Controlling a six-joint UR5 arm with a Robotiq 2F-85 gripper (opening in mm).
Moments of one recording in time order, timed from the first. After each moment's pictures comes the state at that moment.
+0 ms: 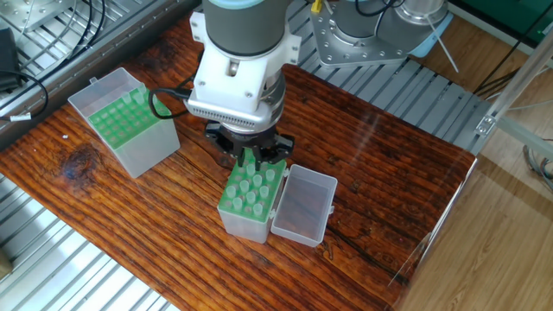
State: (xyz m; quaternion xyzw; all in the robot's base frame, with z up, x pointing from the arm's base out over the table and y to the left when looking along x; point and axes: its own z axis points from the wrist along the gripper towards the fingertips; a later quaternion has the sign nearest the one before) arm 0.546 0.103 0.163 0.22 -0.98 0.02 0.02
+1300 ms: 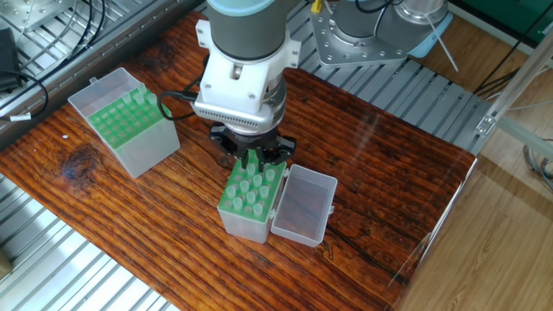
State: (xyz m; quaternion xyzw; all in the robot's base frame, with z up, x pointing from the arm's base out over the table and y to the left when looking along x) arm 0.535 0.105 0.145 0.22 -0.98 0.01 0.01
